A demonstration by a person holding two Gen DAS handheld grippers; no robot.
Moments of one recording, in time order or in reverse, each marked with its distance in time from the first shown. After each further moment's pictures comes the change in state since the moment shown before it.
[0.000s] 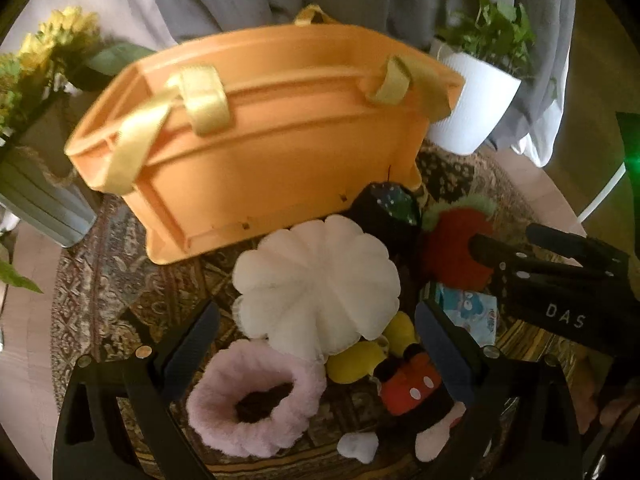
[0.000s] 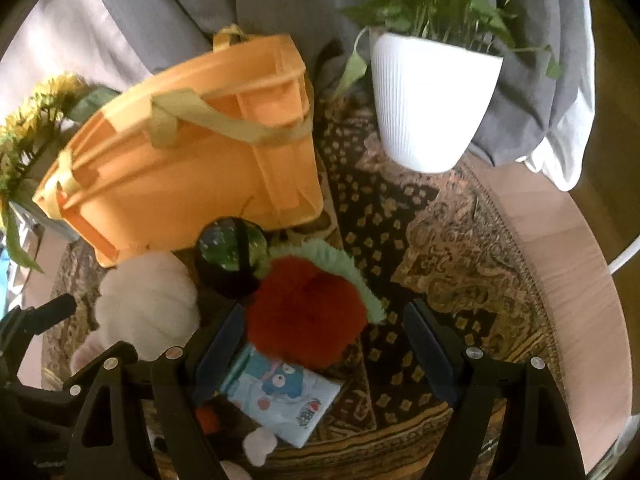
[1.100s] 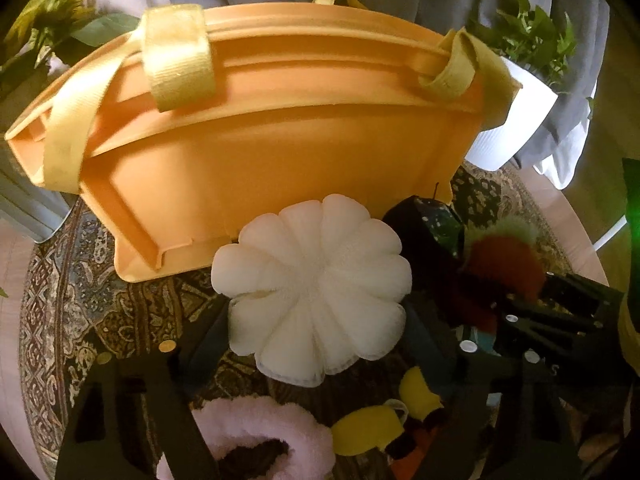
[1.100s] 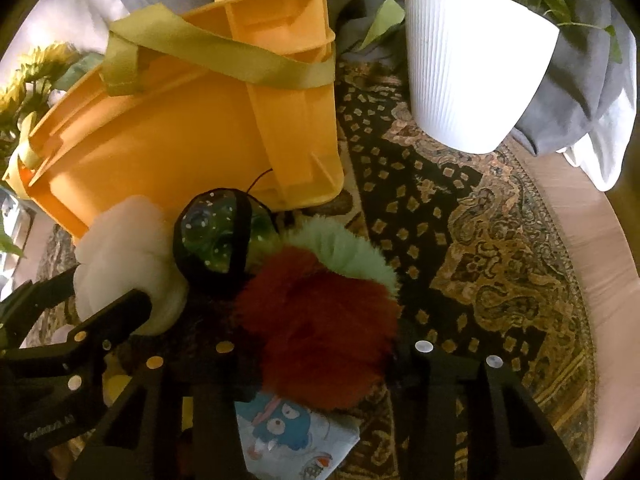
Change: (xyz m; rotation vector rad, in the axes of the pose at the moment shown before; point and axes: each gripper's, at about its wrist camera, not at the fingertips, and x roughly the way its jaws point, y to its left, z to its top) left arm 0.048 0.010 0.016 -0.072 -0.019 -0.020; right arm 0.048 0.011 0.005 -0.040 0.061 0.028
